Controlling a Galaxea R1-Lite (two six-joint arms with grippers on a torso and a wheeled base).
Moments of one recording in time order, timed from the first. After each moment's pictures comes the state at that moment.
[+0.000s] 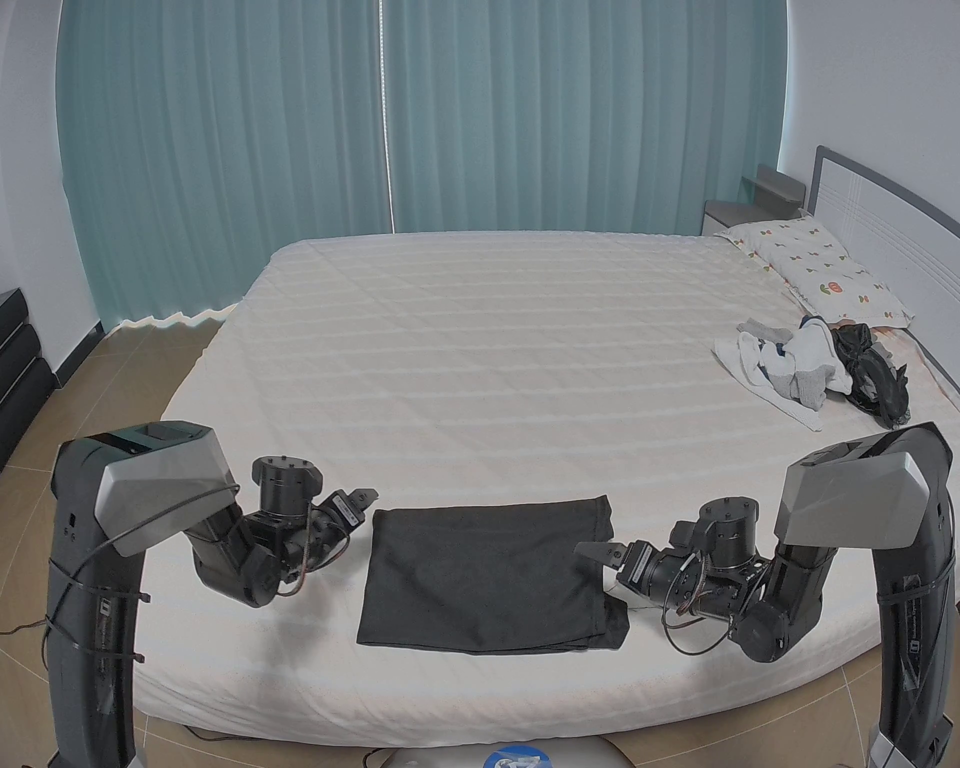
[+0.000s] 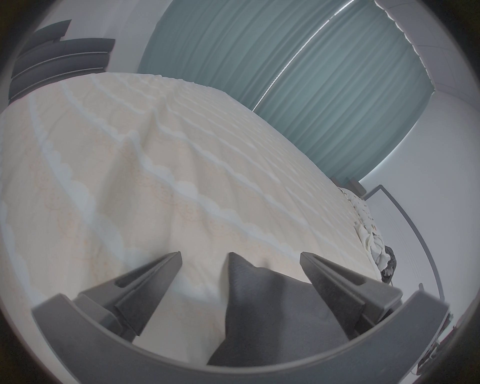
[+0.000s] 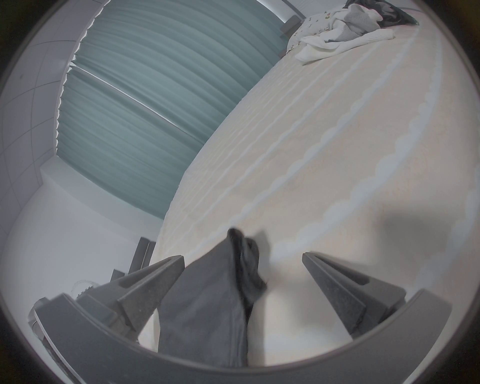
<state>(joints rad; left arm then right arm) -0.23 2.47 -0.97 -0.97 0.01 -0.82 0.39 2.42 -0.61 -1.37 0.25 0.84</state>
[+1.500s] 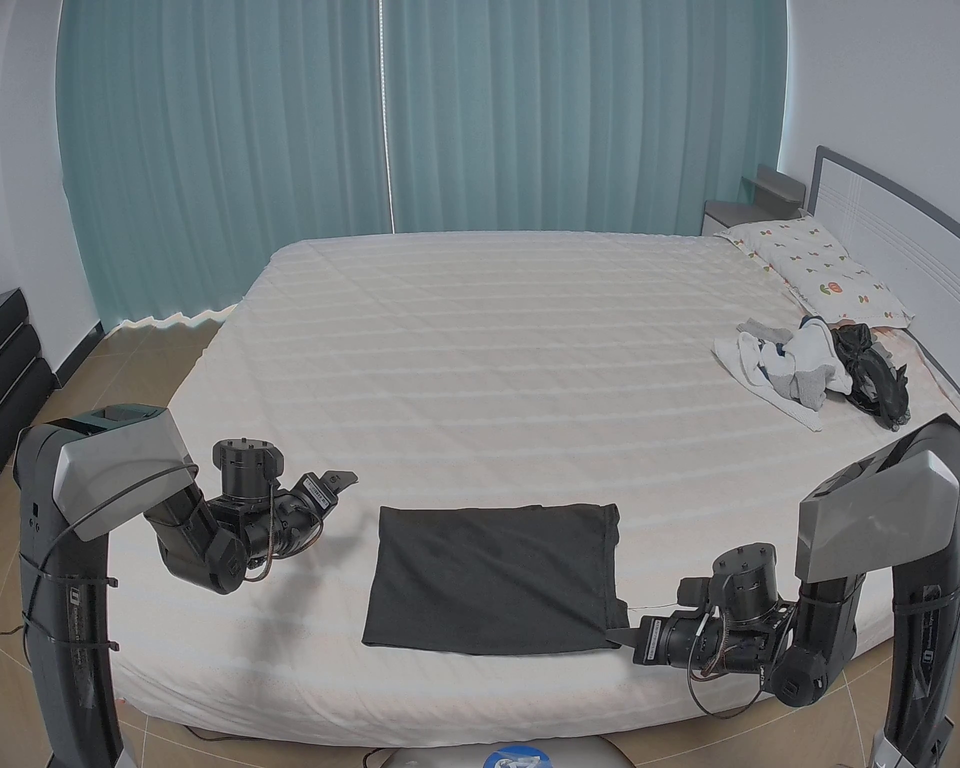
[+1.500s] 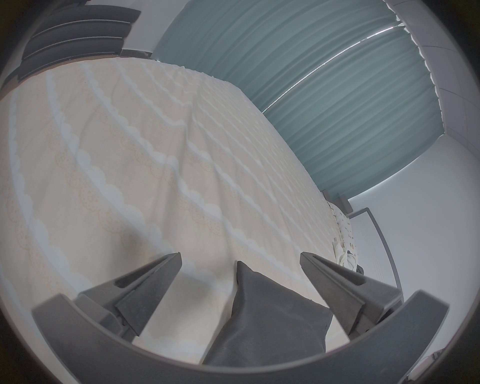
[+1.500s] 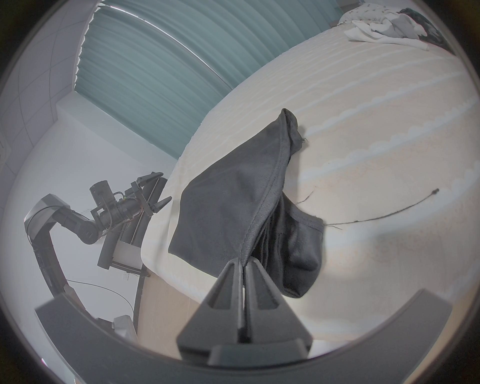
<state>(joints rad) -0.15 2.38 -0.90 -0.98 -0.14 -0.88 0.48 2.32 -0.30 -1.41 0.25 0.62</state>
